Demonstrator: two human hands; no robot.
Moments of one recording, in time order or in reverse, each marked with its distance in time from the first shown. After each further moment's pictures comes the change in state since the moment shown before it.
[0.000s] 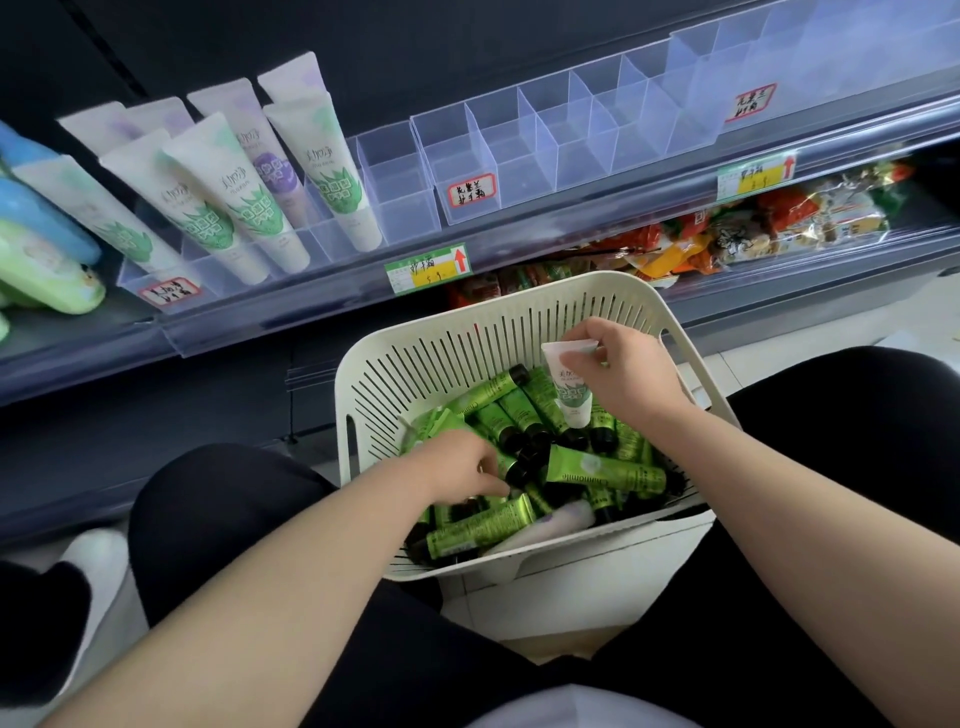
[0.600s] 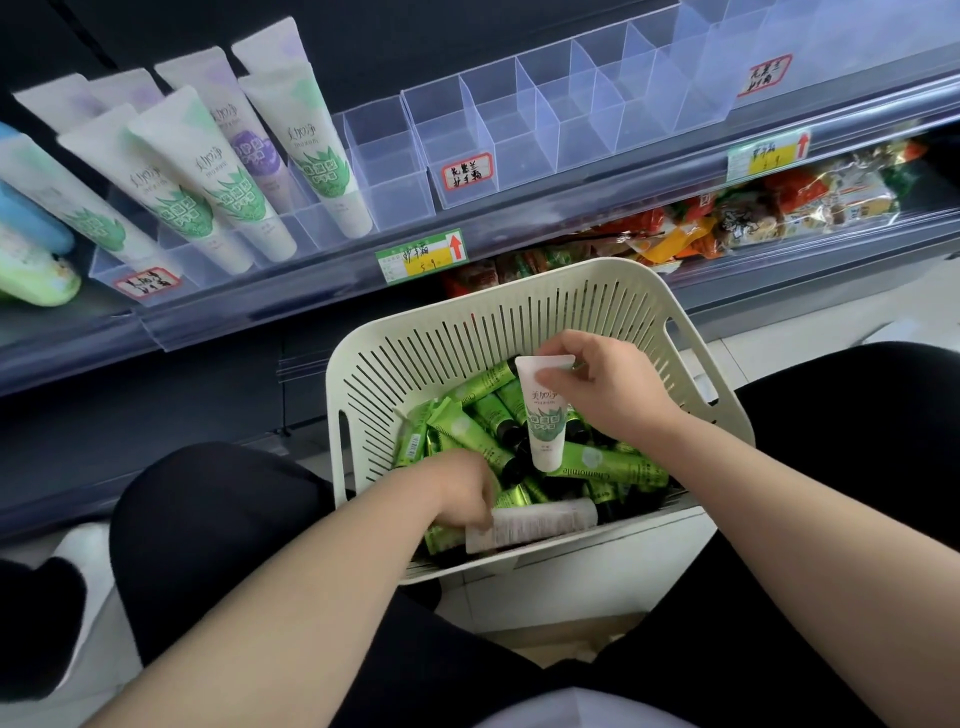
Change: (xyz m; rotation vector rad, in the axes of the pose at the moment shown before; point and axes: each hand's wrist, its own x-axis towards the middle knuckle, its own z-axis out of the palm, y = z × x) left_hand -0.002 0.013 0.008 0.179 -0.183 -0.087; right_hand -0.009 -0.004 0.011 0.003 -0.088 -0.132
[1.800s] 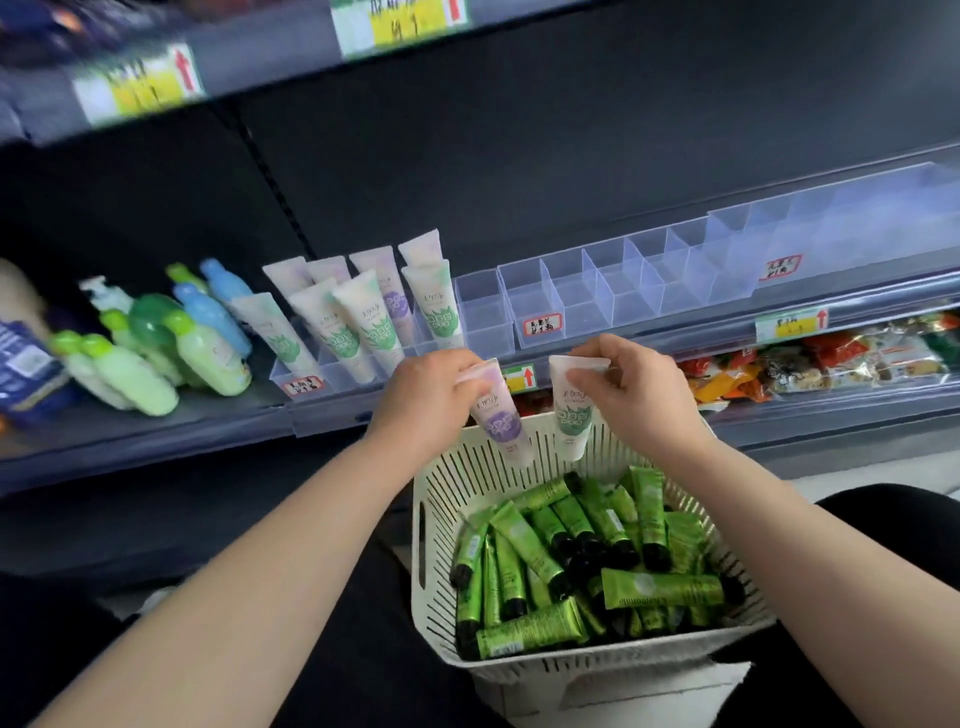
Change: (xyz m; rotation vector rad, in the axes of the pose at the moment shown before) left_hand -0.142 -0.018 -0.128 -0.301 1.186 0.024; right_hand 0.031 -0.087 -0.064 0.105 0.245 -0.138
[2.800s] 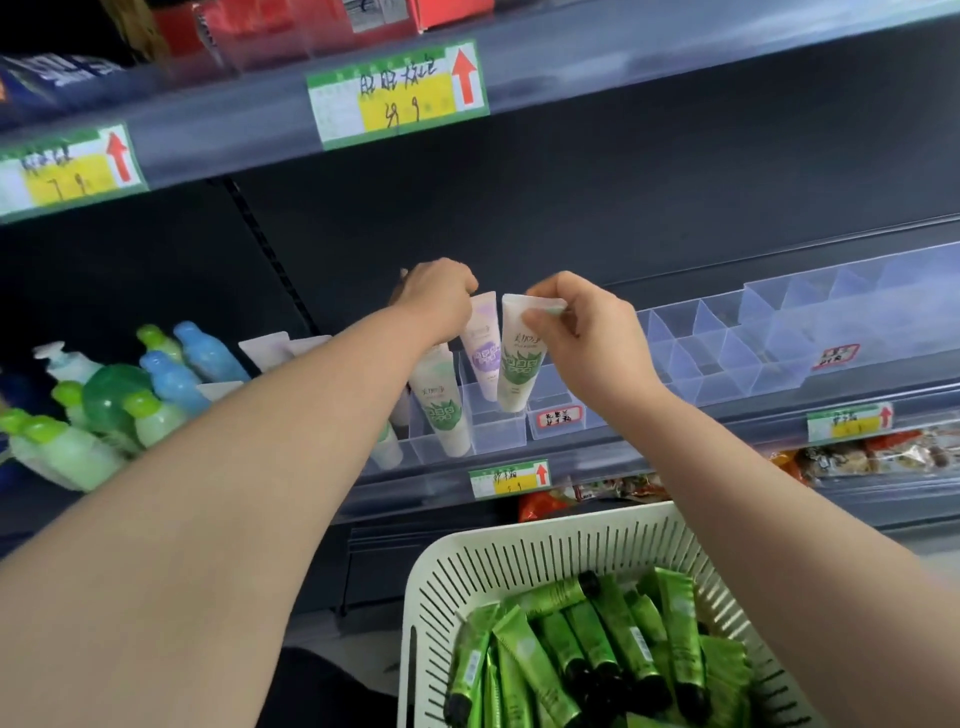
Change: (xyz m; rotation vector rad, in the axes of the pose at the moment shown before) left_hand 0.219 -0.012 -0.036 0.243 0.012 -0.134; right_hand 0.151 -0.055 0.012 0.176 0.111 -0.151
